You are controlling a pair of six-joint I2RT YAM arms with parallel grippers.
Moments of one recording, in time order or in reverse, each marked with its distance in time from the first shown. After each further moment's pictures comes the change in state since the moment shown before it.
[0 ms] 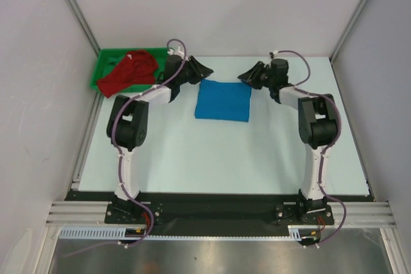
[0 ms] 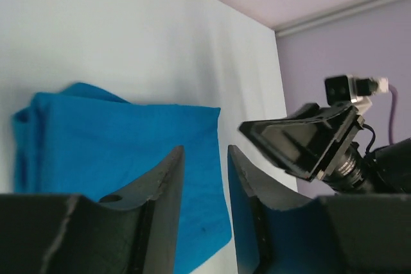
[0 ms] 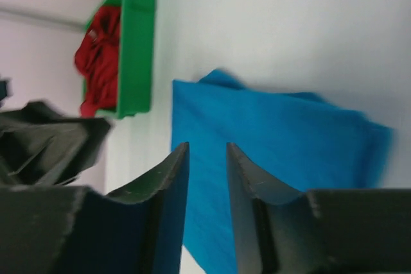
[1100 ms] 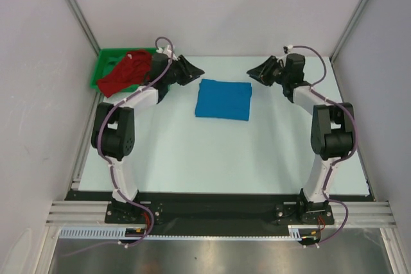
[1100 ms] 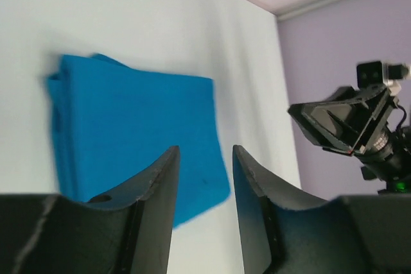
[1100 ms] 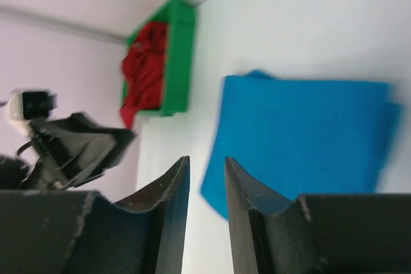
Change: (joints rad) left arm 0.063 -0.123 -0.076 -0.112 0.098 0.075; right arm -0.064 -0.133 -0.051 -0.058 -0.132 0.040
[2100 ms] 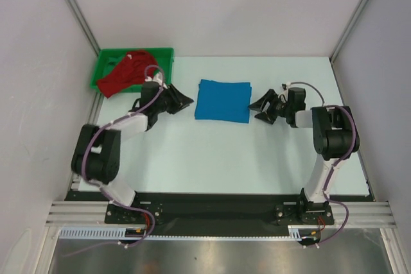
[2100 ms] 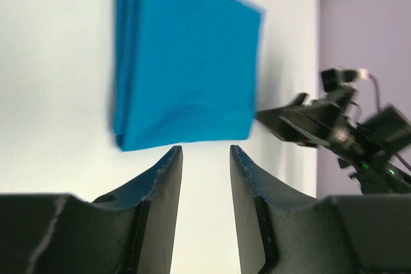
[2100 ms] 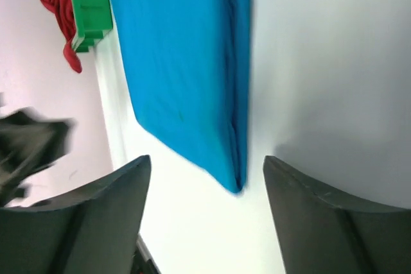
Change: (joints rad) left arm 0.007 -0.288 -0.525 0.085 -0.048 -0.032; right arm -0.033 -0.048 -0.488 0.206 -0.151 -0.023
